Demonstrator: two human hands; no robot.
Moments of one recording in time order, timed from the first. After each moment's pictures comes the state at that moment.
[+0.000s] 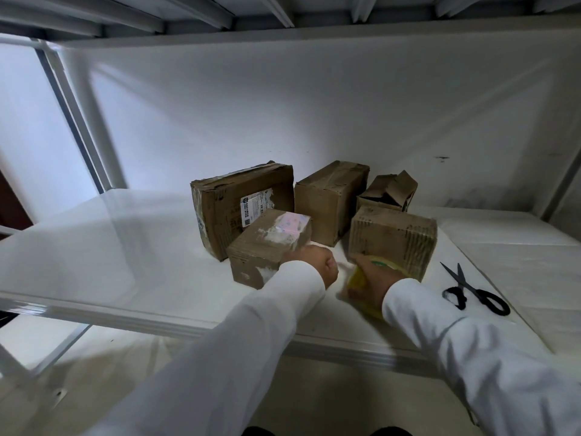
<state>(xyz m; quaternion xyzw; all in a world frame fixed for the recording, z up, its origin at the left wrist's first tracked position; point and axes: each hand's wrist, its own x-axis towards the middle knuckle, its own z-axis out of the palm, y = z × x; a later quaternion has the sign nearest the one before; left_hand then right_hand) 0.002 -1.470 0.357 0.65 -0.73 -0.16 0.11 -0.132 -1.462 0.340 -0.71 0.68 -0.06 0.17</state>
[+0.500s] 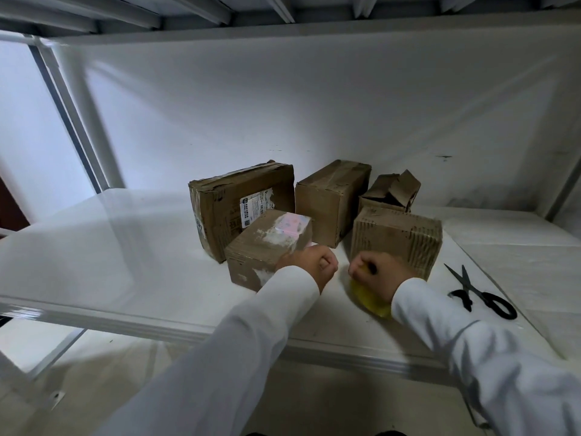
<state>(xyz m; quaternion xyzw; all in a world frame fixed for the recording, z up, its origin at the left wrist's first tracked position) 0.016 -1.473 0.343 0.63 -0.73 -0.17 0.22 -0.142 -1.472 0.344 -0.74 0.62 -0.19 0.20</state>
